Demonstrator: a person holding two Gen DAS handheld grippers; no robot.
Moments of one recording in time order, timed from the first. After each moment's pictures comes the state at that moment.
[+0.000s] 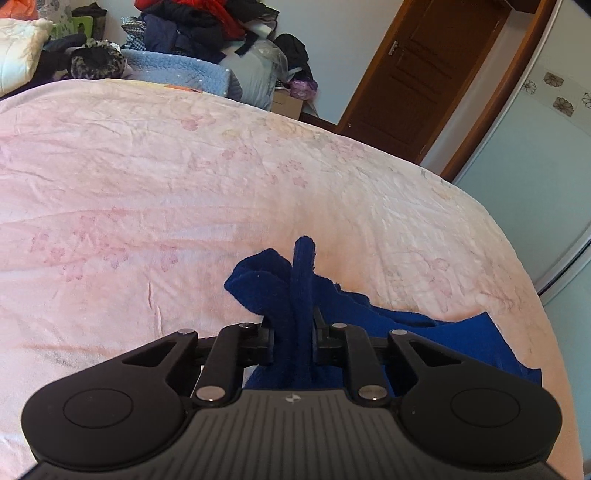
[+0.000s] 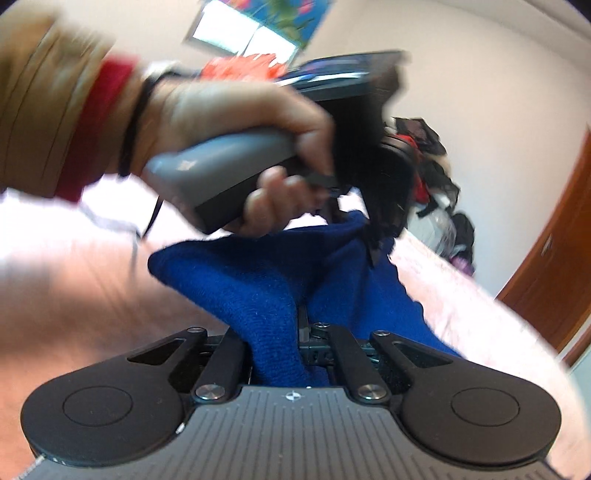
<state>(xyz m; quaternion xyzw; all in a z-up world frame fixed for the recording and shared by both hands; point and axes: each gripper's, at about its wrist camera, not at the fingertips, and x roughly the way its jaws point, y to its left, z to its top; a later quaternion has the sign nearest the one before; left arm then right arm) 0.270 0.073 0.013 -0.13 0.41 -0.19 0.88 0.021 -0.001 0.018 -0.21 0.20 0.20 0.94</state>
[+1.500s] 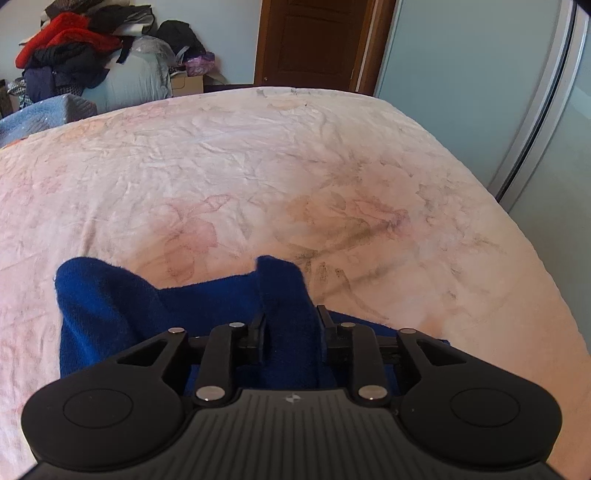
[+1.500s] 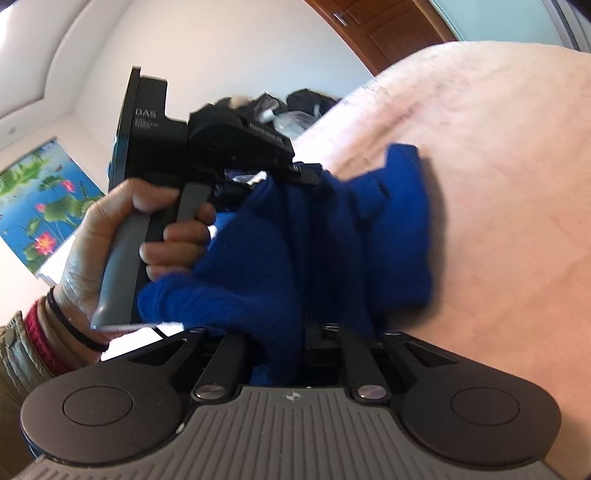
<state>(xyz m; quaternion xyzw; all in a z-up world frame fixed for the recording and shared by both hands) 0.209 -0.236 0.014 0.04 0.42 -0.27 0.87 -0.015 -0.332 -0.062 0.35 0.25 0.06 0.90</state>
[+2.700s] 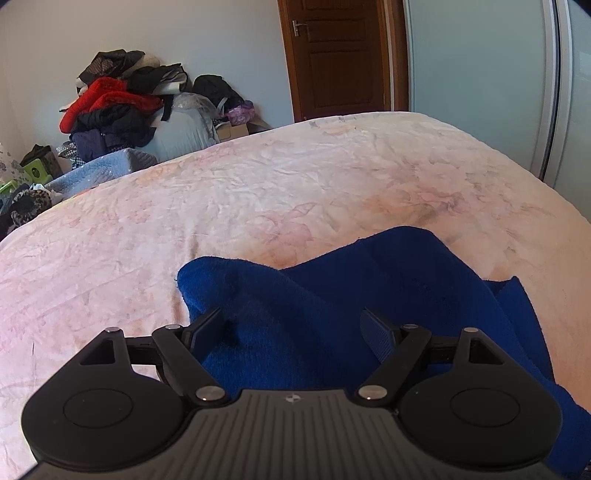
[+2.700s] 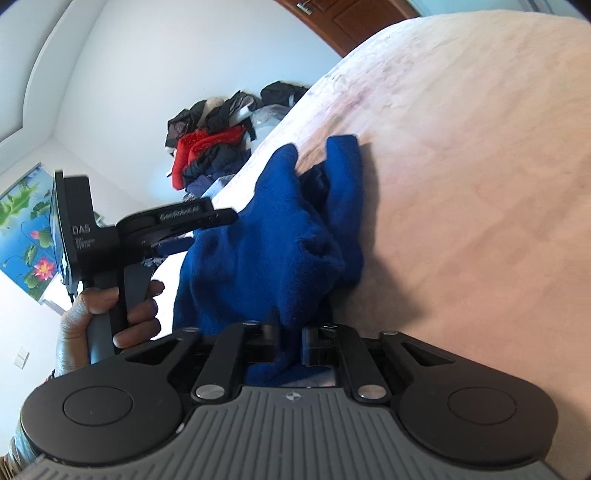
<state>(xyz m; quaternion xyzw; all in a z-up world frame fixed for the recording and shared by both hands) 0.164 -0.177 0.011 0.13 0.33 -0.20 0.91 -0.028 -0.358 -0.073 0.41 0.26 0.05 0.87</state>
